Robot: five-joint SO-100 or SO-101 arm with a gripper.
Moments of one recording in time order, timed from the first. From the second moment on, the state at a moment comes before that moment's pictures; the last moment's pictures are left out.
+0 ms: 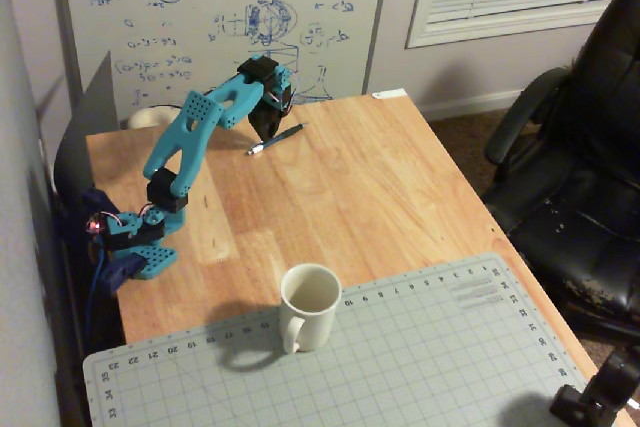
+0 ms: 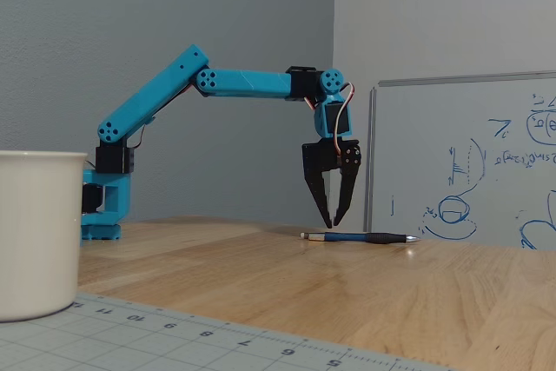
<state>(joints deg) -32.2 44.7 46.1 79.8 5.3</state>
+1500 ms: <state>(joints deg) -32.2 42.3 46.1 79.8 5.3</state>
